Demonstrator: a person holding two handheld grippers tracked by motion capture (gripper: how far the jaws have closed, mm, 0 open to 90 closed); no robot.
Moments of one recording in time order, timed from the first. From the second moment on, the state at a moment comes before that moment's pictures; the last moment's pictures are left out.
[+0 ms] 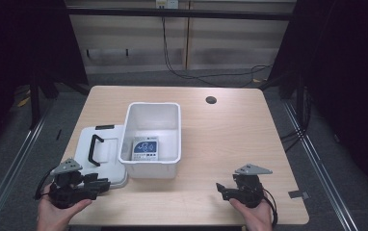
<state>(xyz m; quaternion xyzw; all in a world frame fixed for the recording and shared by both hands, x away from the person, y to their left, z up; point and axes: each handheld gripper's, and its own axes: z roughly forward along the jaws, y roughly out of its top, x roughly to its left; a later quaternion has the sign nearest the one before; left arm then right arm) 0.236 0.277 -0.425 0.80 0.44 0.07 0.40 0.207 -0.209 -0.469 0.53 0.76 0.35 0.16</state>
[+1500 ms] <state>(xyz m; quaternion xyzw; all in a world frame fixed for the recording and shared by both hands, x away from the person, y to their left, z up) 0.284 0.281 -0.384 0.81 0.47 0.05 0.35 0.199 -0.201 -0.458 0.50 0.76 0.38 0.15</state>
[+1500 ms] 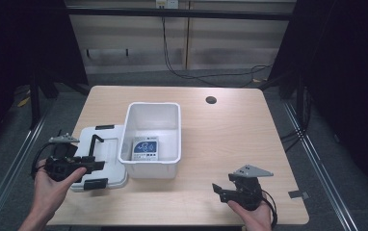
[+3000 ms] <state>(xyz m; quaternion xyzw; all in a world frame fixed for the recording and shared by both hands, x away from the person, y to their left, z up) 0.387 0.296 -0.383 0.78 0.61 0.00 0.17 0.198 -0.195 -0.458 0.50 0.76 0.39 0.13</state>
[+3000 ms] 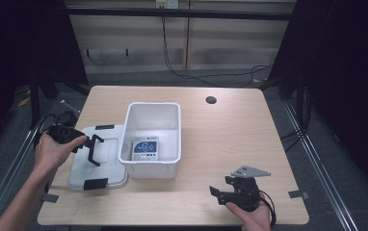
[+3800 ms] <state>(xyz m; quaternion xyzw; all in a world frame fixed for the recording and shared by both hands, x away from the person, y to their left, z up) 0.414 0.277 -0.410 0.78 0.62 -0.02 0.09 0.197 -0.192 -0.457 0.49 0.77 0.39 0.12</state>
